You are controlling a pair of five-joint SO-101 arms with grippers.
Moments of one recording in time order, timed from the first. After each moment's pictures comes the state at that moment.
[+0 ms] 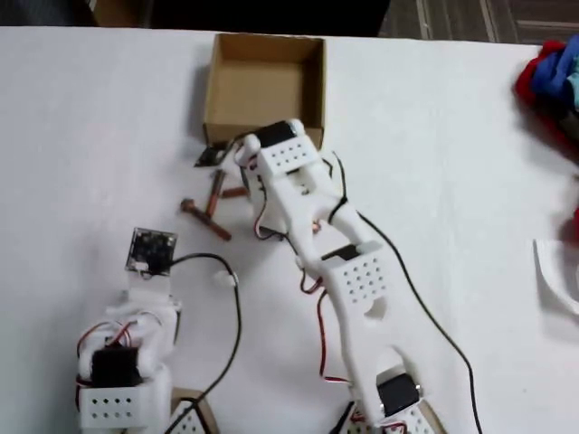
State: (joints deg) left arm -10.7 -102.9 96.0 73.5 -8.6; right arm -28.6 55.5 -42.2 99.8 43.8
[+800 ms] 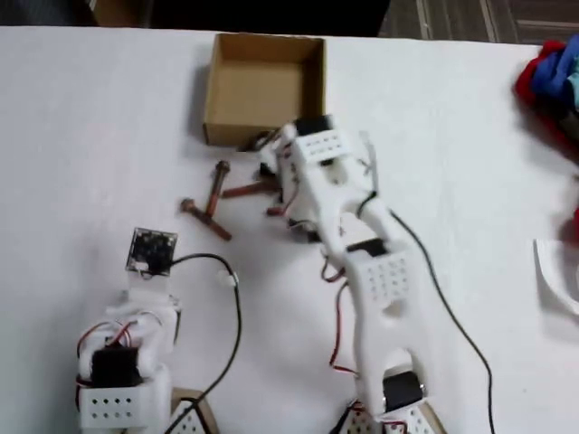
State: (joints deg) left arm -10.6 -102.9 96.0 73.5 -8.6; right arm -20.6 41.5 -31.5 100.0 38.5
